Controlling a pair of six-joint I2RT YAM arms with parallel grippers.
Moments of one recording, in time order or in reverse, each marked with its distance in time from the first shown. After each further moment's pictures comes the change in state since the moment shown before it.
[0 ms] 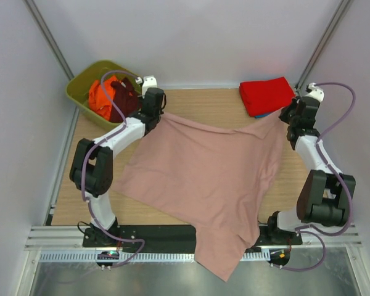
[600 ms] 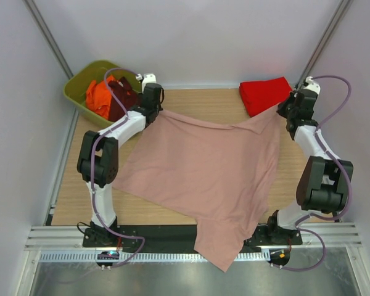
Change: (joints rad) left arm 0.070 0.164 0.167 -0.020 0.100 0.016; right arm 0.005 0.171 0.154 -0.018 -0.061 0.016
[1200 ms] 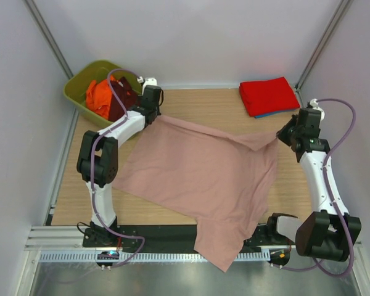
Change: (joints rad) left arm 0.007 0.000 -0.002 -0.103 0.018 0.046; right arm 0.027 -0.428 -0.128 -0.545 0.038 0.131
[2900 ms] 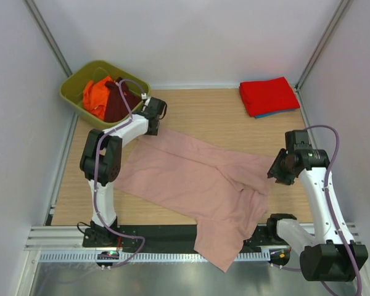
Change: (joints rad) left arm -0.021 0.039 -0.042 -0.305 -0.097 0.031; right arm 0.136 -0.182 -0.035 -0.713 0.043 0.028
